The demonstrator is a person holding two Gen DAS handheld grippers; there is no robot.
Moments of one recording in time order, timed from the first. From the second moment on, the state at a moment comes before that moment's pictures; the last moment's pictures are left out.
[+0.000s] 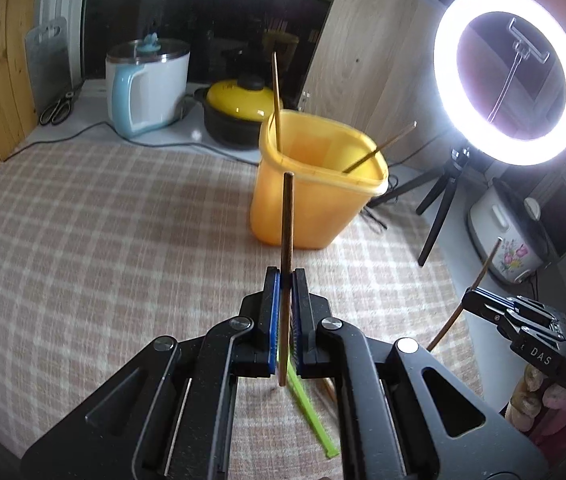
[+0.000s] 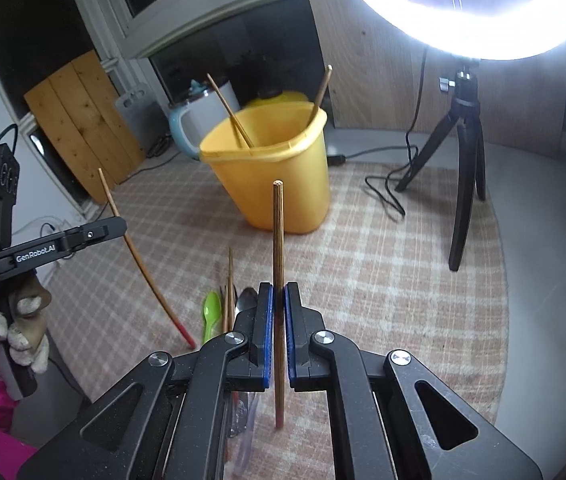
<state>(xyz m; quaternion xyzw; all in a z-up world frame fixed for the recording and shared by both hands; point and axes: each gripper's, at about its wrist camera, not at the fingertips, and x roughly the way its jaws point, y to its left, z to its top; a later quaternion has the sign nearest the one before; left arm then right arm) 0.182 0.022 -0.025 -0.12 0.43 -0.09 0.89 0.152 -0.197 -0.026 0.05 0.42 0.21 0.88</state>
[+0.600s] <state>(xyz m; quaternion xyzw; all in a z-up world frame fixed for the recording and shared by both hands) 0.222 0.038 0.046 -0.14 0.33 -0.10 0.93 0.176 -0.180 0.043 0.05 0.32 0.21 0.92</state>
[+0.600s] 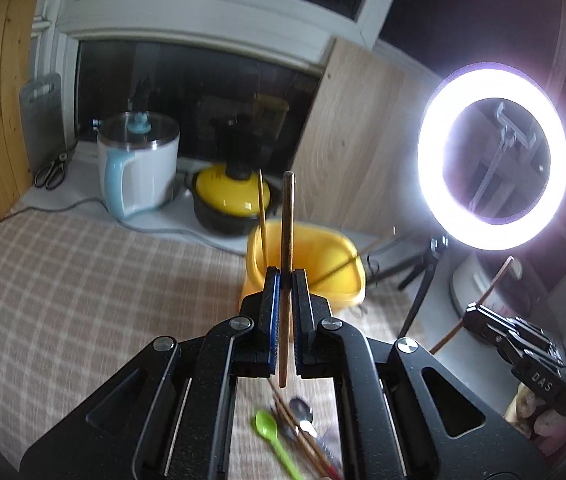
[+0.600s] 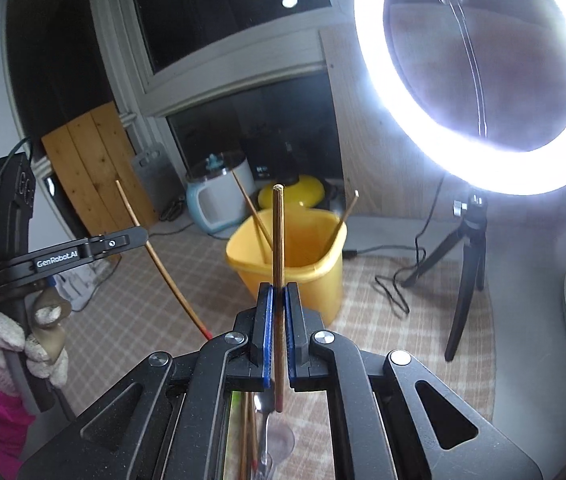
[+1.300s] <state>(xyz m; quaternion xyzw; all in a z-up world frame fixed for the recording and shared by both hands) 0.294 0.034 0.092 -0.13 0.28 -0.11 0.94 0.211 -0.154 0.103 0.02 0.22 0.20 0.95</state>
